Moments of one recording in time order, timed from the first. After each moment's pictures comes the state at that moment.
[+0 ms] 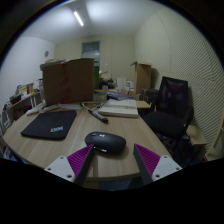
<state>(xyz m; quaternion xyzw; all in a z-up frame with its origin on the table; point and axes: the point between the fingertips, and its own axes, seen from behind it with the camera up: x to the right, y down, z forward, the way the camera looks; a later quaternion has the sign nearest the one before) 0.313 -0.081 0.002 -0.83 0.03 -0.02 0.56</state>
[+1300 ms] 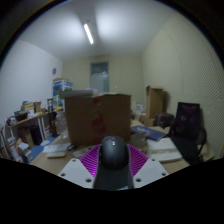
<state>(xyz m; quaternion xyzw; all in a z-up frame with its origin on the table) 0.088 0.035 0.168 -0.76 0.01 0.00 0.65</state>
